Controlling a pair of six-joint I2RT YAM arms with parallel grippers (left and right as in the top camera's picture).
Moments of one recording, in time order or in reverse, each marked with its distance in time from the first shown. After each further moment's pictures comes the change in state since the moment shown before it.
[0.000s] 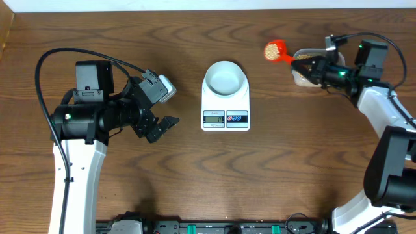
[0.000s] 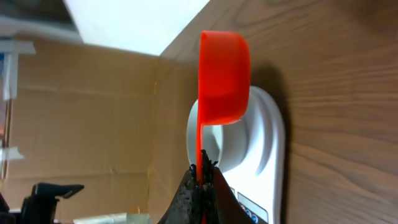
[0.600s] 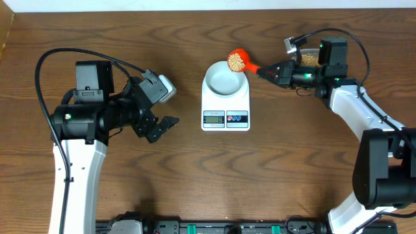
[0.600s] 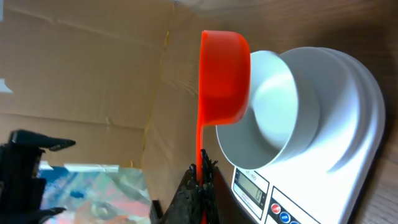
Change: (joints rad) left arm 0.000 0.000 0.000 0.000 0.000 0.000; right arm 0.211 0.000 0.000 0.022 0.004 -0.078
